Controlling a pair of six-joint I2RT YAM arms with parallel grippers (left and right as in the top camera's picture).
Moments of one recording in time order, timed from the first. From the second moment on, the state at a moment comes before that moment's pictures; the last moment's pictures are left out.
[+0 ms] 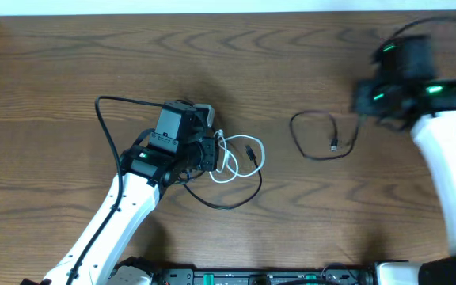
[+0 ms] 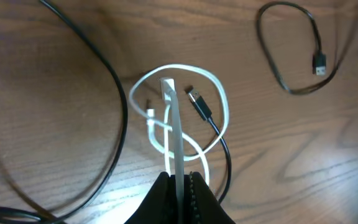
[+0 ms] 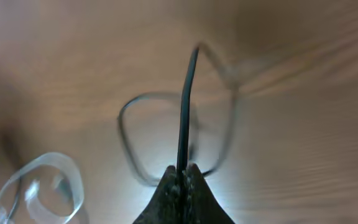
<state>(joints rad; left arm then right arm) -0.37 1.27 0.90 -0.63 0.27 -0.29 0.04 1.52 1.46 -0.99 -0.05 0.25</state>
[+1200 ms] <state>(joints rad) -0.43 1.28 0.90 -0.45 0.67 -0.35 -0.30 1.50 1.63 -1.22 -0.33 0.04</state>
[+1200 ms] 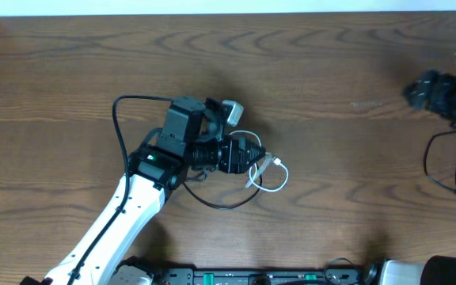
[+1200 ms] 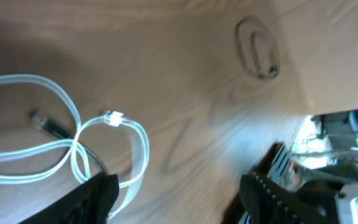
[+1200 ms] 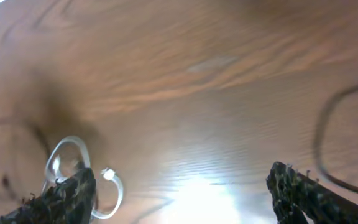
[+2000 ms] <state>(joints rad) -0.34 1.28 0.90 -0.80 -0.07 -0.49 0.47 1.52 0.98 -0.57 -0.45 0.41</state>
